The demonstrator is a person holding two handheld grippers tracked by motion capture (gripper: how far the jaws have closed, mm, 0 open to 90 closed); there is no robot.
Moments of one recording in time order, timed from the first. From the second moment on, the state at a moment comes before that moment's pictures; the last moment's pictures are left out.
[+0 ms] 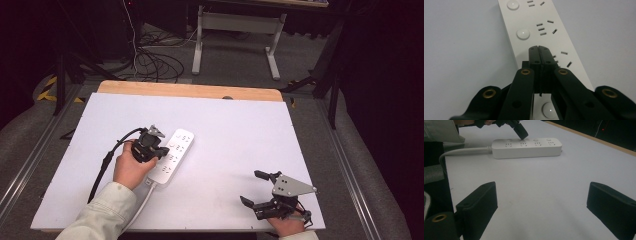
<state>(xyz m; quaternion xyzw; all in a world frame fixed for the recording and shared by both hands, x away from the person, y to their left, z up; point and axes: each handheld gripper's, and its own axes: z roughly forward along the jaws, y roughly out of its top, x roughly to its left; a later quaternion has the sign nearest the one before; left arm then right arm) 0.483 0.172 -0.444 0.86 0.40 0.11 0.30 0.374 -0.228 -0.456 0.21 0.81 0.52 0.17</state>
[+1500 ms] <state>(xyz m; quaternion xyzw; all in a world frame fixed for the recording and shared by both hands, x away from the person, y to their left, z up) 0.479 0.163 -0.448 0.87 0.37 0.16 0.27 0.373 -0.228 -0.457 0.21 0.81 0.52 0.17</state>
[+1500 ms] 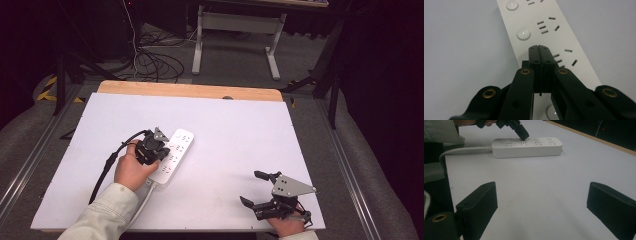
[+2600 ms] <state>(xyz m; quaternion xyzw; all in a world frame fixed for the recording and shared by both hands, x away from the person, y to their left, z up) 0.475 0.161 -0.450 0.87 0.38 0.17 0.27 0.373 -0.227 -0.457 0.21 0.81 0.52 0.17</state>
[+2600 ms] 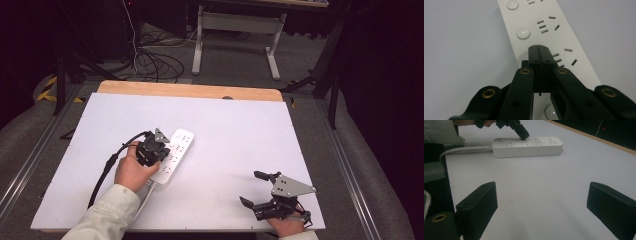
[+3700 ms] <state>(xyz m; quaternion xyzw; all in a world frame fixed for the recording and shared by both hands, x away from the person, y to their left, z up) 0.476 0.160 -0.446 0.87 0.38 0.14 0.29 0.375 -0.227 -0.458 0.22 0.81 0.52 0.17</state>
